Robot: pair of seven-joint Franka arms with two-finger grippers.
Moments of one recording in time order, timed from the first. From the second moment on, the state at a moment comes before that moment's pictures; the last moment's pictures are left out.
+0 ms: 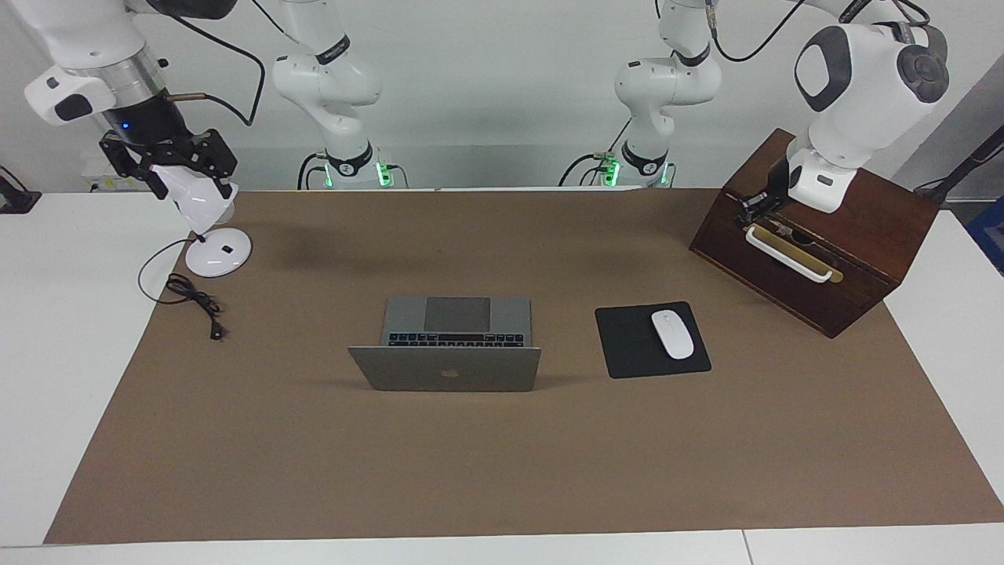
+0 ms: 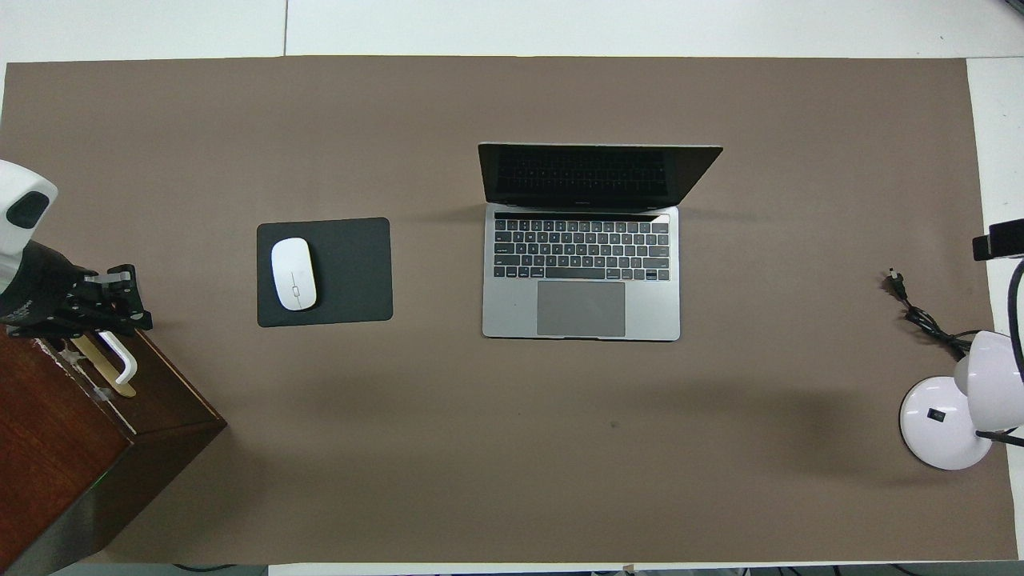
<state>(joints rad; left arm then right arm) -0.04 -0.06 0.04 -1.83 -0.10 1.57 -0.27 -0.14 -0.08 0.02 -1.60 0.01 1.56 -0.10</state>
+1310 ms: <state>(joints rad) -0.06 0.01 0.03 -1.74 -0.10 1.63 -0.27 -0.14 -0.07 0.02 -1.60 0.01 1.56 -0.10</state>
